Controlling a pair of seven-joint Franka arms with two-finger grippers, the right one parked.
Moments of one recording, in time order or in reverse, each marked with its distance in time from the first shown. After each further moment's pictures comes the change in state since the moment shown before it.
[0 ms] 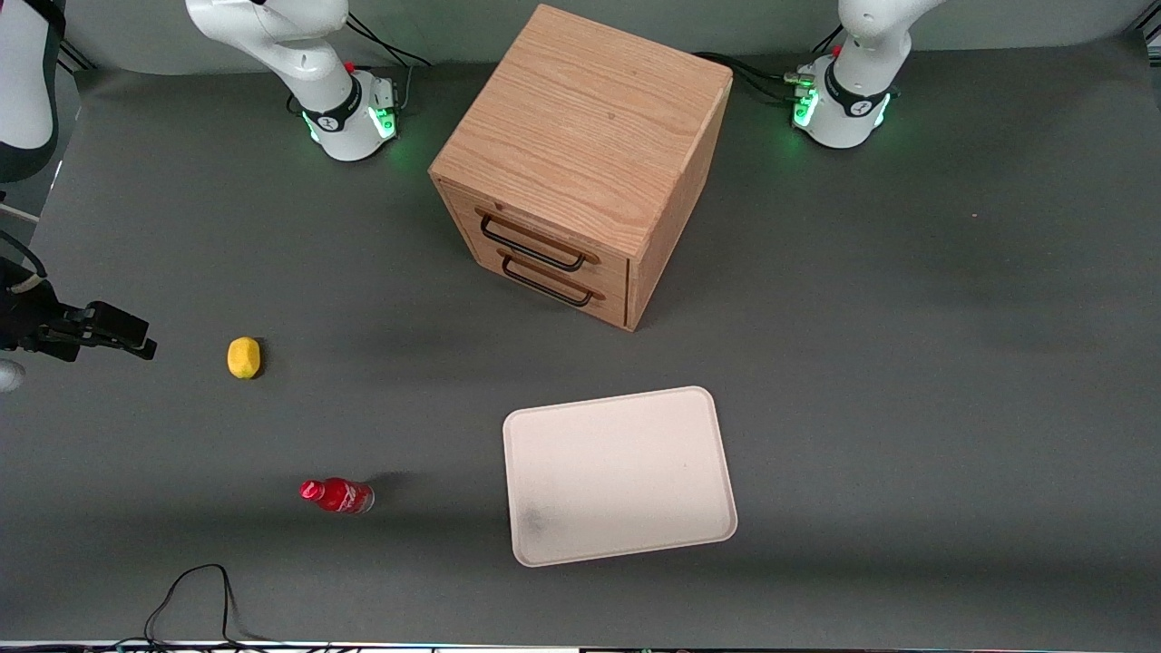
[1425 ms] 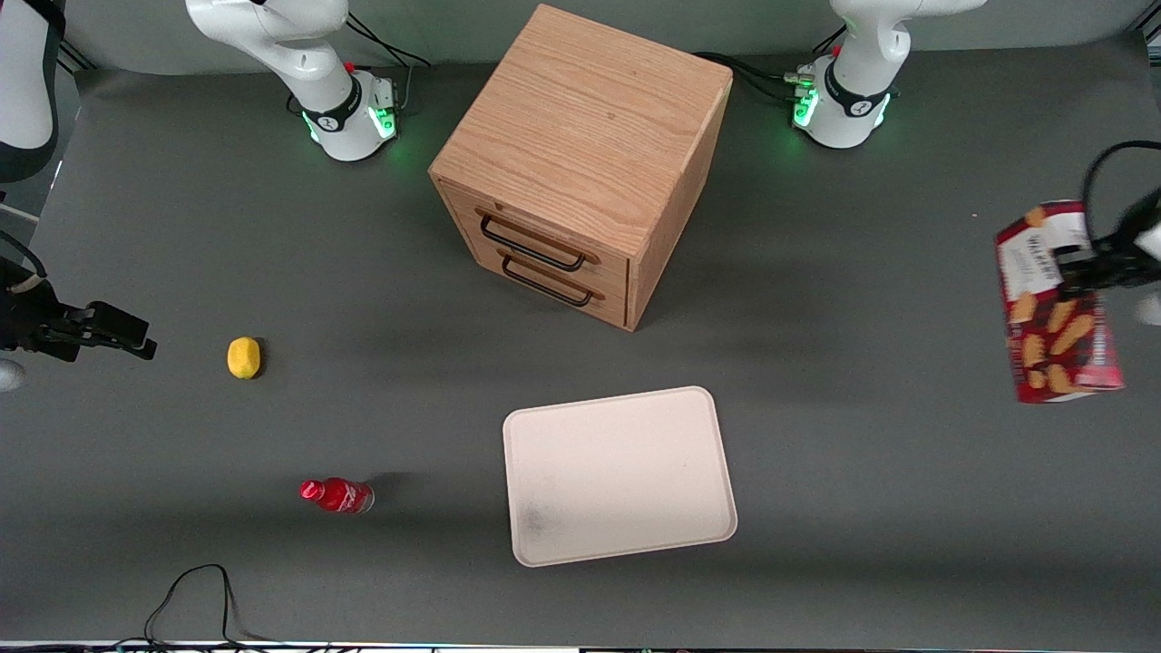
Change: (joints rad) arm -0.627 -0.017 -0.038 0.064 -0.017 -0.098 -0.587
